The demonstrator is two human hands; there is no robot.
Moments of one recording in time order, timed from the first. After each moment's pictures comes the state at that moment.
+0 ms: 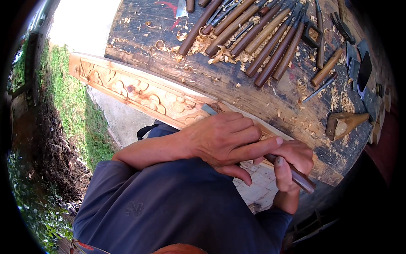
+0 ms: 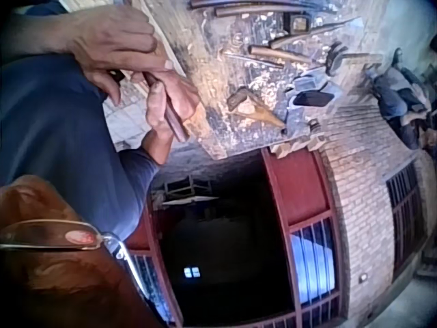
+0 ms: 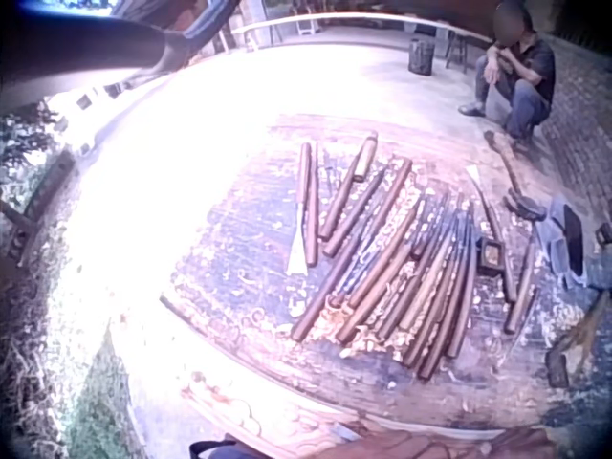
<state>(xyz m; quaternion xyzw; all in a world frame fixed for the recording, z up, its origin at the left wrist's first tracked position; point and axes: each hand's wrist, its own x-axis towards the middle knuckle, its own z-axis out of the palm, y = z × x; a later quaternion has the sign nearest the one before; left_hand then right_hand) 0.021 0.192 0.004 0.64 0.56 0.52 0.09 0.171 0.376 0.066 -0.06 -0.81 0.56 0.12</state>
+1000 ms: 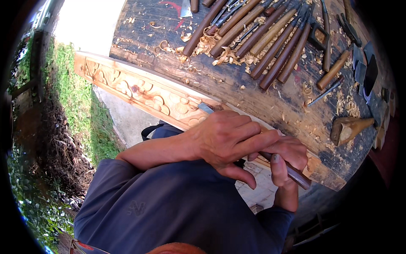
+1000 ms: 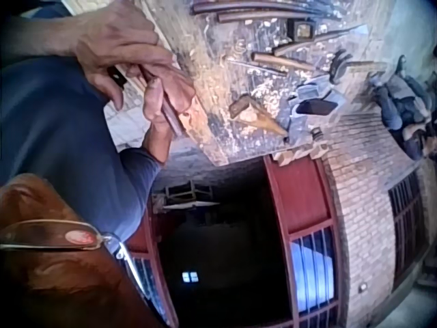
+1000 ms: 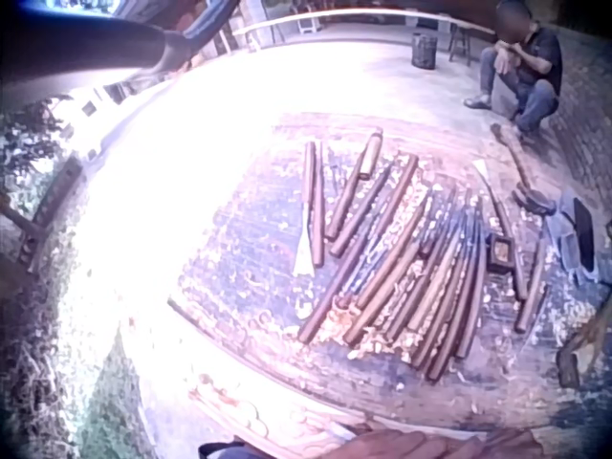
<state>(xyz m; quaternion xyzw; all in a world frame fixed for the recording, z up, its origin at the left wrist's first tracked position) 0.018 0.189 0.014 0.60 0.62 0.49 0.15 0.163 0.369 0.040 -0.02 -0.76 0.64 0.12</state>
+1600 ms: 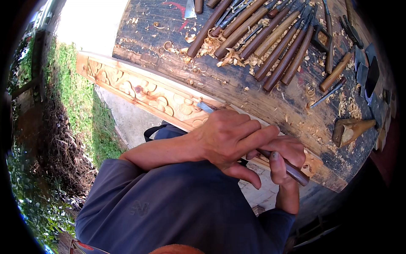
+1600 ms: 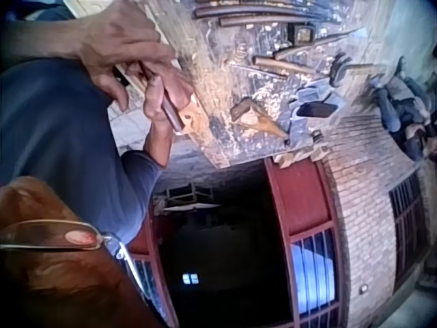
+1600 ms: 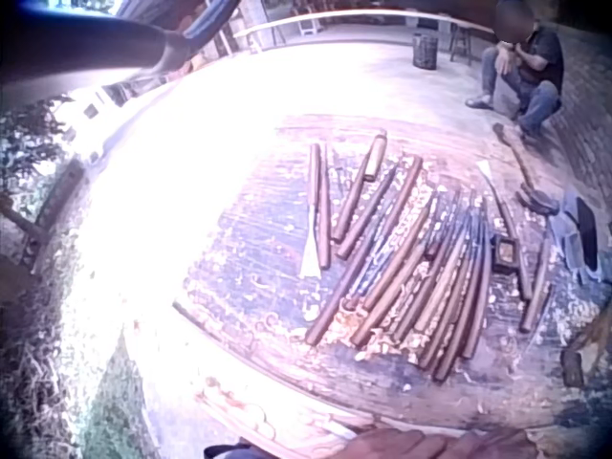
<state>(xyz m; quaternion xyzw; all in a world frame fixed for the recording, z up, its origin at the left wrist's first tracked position) 0.016 0.188 0.017 0.58 0.65 0.48 0.10 0.162 0.363 0.032 -0.04 -0.76 0.64 0.11</state>
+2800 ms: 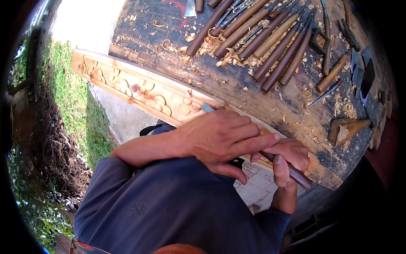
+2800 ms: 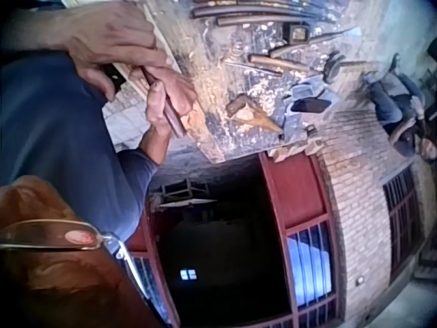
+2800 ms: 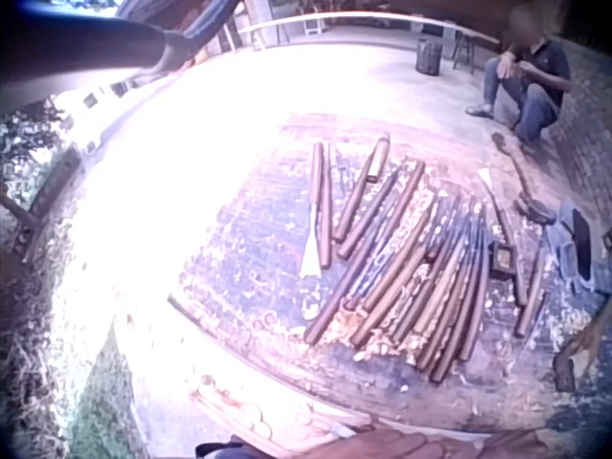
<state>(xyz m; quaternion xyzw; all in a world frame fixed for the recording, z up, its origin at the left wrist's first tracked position) 0.003 0.174 0.007 0.64 0.58 0.48 0.19 0.158 0.369 0.048 -0.01 -0.79 0.61 0.11</state>
